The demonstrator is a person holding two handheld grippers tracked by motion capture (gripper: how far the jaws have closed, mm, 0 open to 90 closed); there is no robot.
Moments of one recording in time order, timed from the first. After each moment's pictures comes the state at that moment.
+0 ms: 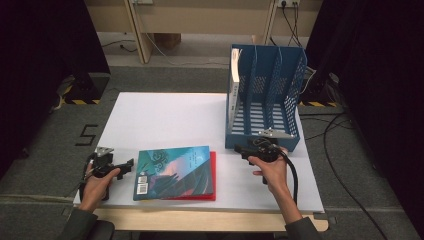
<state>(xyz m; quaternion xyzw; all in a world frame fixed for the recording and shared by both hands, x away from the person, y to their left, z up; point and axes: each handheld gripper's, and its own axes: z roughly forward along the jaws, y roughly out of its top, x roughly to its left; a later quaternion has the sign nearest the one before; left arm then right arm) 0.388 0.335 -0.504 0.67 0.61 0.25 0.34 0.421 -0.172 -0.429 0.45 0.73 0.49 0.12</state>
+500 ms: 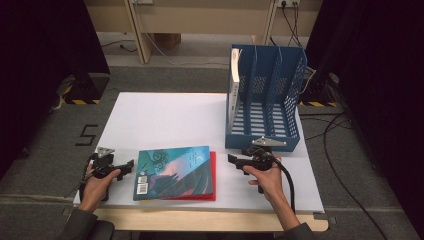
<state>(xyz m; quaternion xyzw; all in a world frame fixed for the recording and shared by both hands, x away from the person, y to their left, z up) 0.384 0.333 -0.503 0.68 0.60 0.25 0.33 0.406 -0.158 -0.450 0.45 0.75 0.48 0.07</state>
